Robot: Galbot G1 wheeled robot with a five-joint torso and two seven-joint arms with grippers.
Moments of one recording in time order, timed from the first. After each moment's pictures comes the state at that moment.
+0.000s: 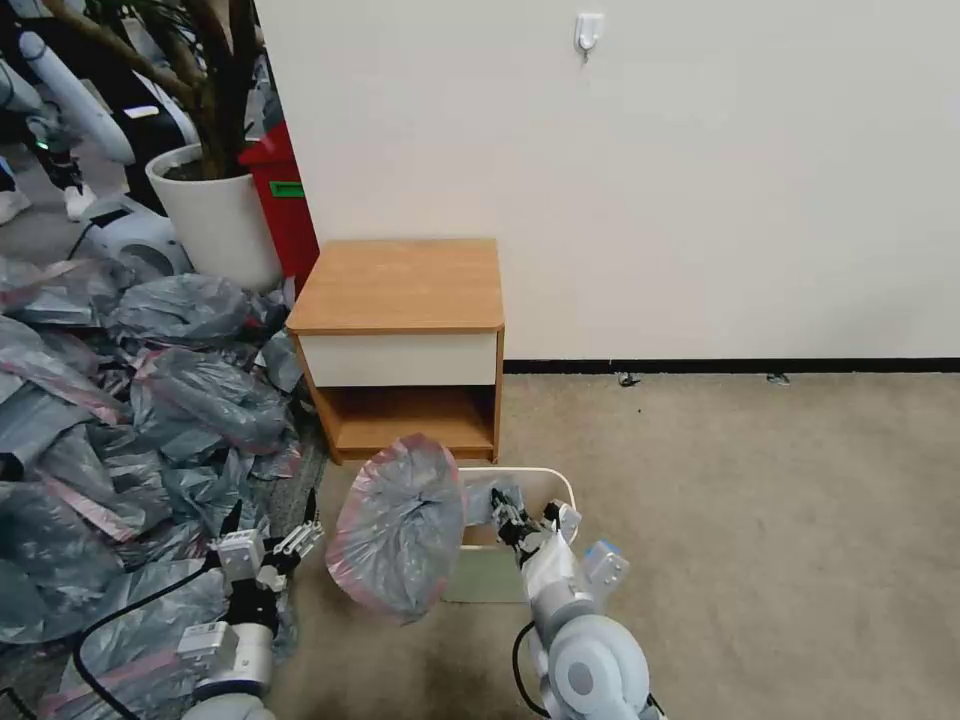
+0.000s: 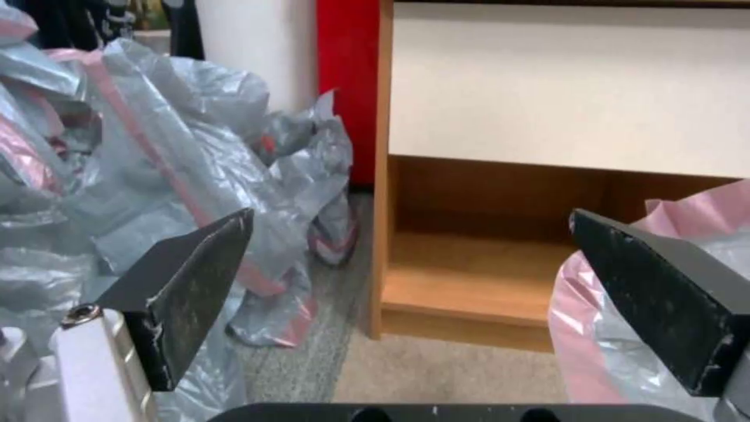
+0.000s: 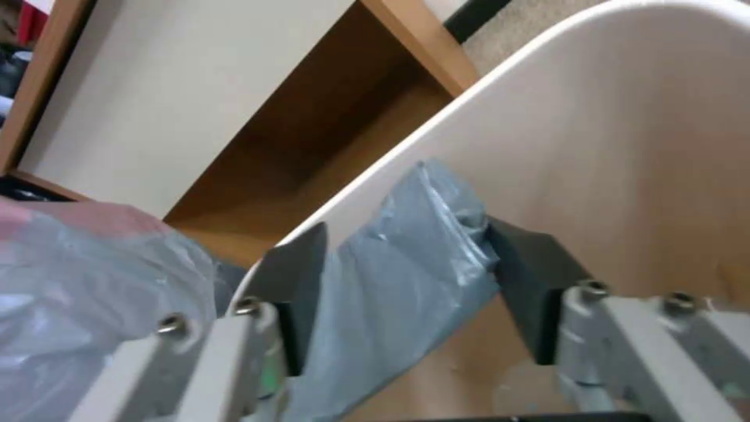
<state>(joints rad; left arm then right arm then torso) 1.70 -1.46 -0.67 -2.00 -0.21 -0.15 -0.04 -1.39 1.41 0.04 1.95 0.85 -0.12 0.47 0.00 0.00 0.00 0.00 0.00</state>
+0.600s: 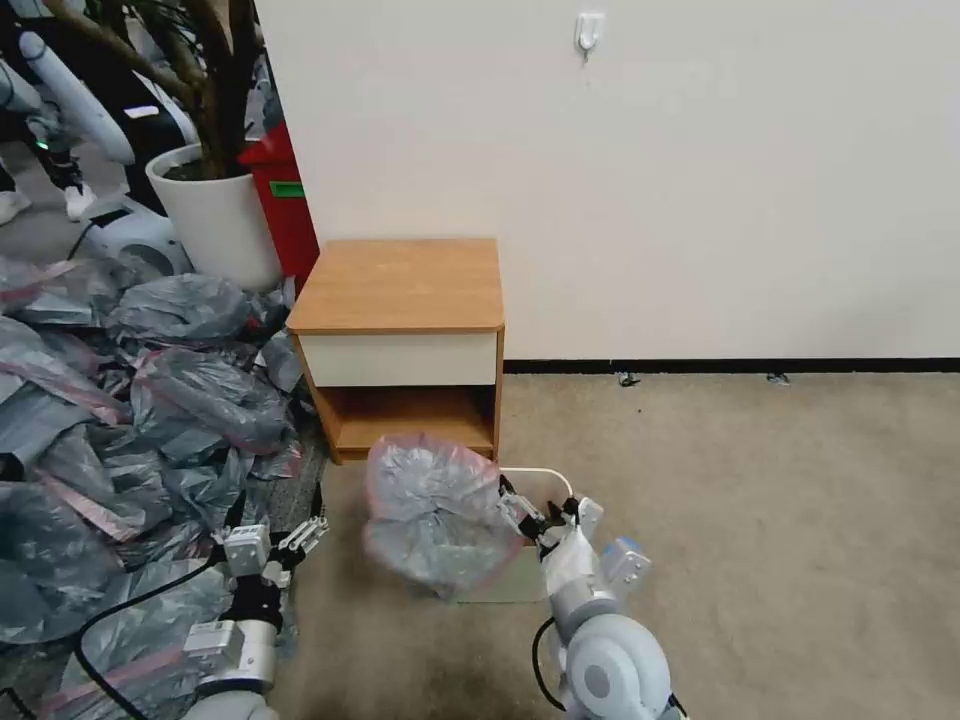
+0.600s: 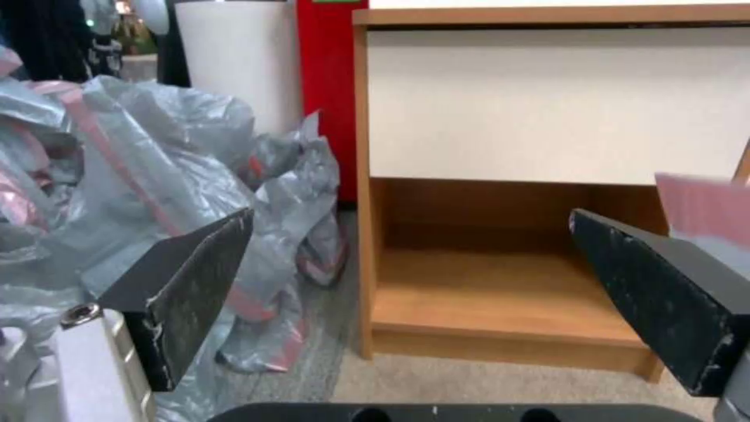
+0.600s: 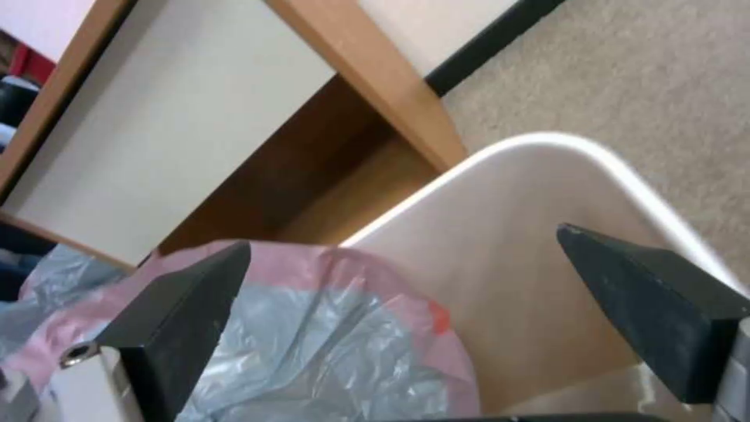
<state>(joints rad) 1.70 -1.46 -0.66 -2.01 -0.17 -0.17 -0.03 -1.41 1.38 0.09 1.99 0.81 -0.11 0.48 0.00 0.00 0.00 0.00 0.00</state>
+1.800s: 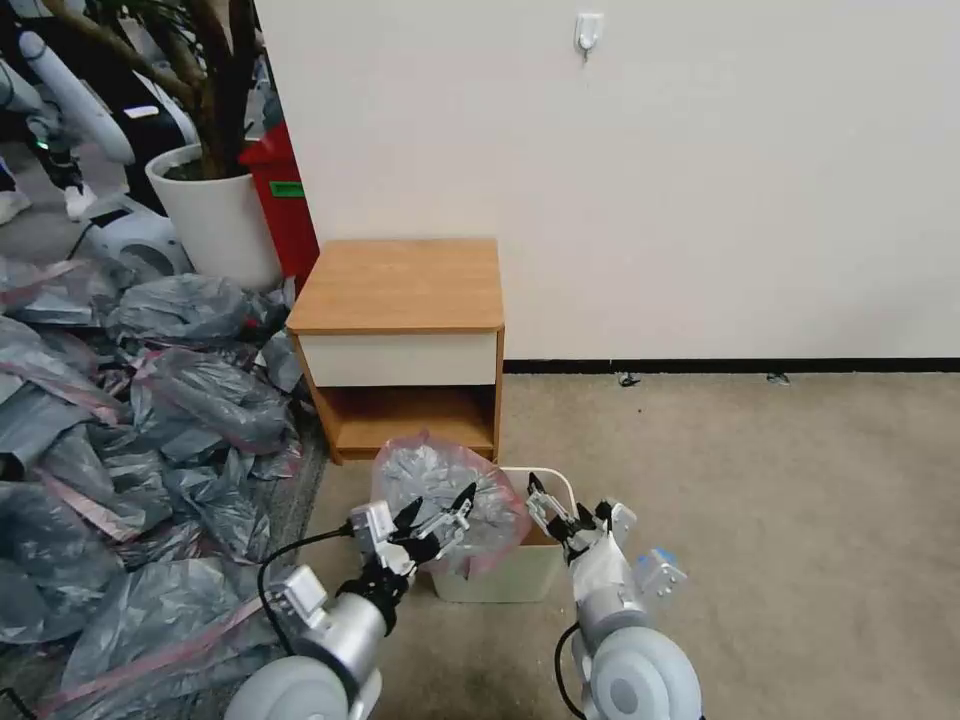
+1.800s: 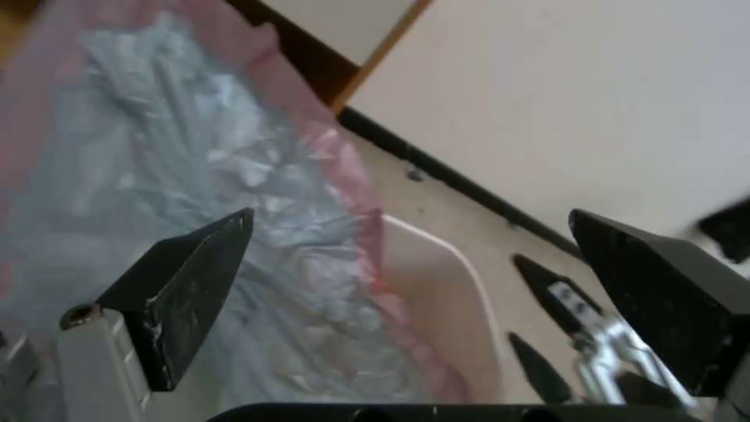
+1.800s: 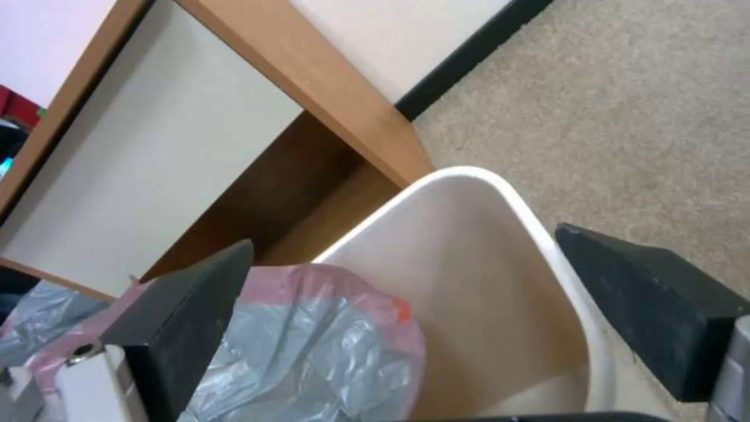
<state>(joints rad) 1.64 -1.40 -0.35 -2.26 -0.79 0.38 -0.18 -1.50 1.40 0.15 2.06 0.78 -0.09 0.48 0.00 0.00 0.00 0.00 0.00</state>
